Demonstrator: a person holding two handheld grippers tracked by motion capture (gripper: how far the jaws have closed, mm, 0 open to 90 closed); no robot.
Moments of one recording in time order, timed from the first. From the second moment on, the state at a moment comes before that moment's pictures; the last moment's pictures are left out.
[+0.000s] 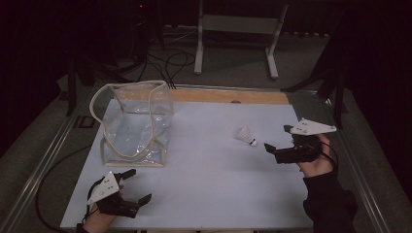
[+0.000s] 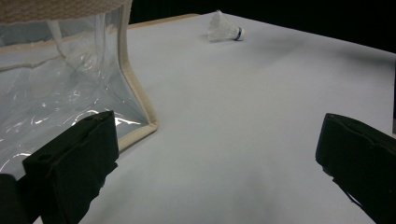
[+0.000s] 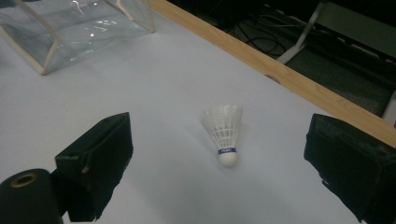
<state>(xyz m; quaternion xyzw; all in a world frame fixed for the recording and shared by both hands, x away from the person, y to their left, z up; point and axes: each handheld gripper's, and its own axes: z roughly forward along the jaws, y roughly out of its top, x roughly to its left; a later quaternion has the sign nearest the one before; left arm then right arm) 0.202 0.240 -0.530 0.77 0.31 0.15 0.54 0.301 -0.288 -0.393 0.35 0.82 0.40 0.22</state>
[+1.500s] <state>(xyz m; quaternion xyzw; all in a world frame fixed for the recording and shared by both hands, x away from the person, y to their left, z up) 0.202 0.239 -0.530 0.77 0.30 0.15 0.55 0.370 -0.274 -0.433 0.36 0.87 0.30 0.13</state>
